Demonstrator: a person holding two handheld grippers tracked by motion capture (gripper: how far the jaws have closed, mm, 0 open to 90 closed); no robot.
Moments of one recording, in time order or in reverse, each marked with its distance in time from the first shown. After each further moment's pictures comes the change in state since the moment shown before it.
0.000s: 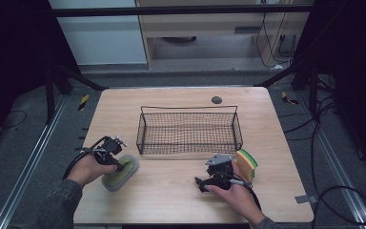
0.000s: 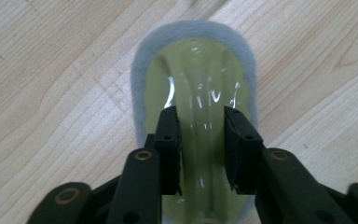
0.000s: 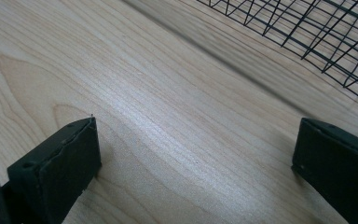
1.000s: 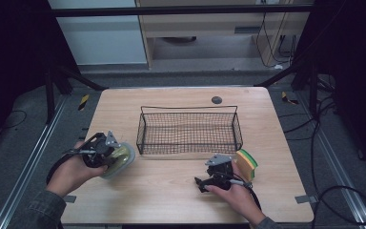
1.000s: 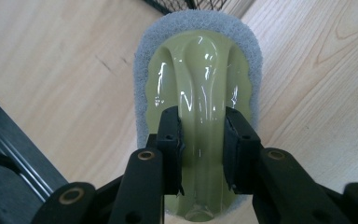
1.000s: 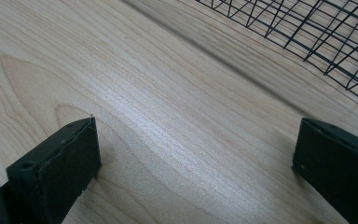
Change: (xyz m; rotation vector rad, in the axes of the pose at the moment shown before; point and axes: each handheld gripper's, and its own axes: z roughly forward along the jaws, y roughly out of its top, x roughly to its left) left arm -0.024 -0.010 -0.066 -0.149 0.203 0.256; right arm 0.001 0.000 0.000 -0.003 0.008 0.009
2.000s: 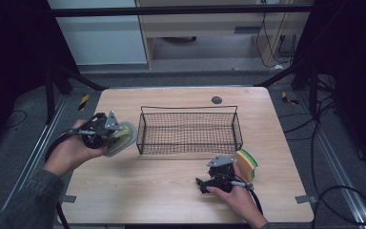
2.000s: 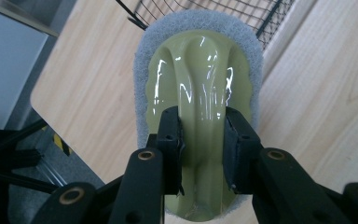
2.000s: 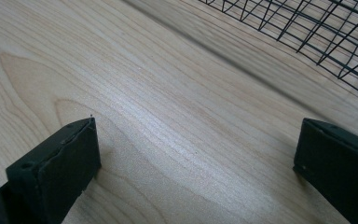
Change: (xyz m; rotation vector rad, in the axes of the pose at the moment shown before) left arm 0.034 0.038 -0.027 -0.071 0.081 0.097; right arm 0.000 -0.005 -0.003 -0.010 -0.012 0.009
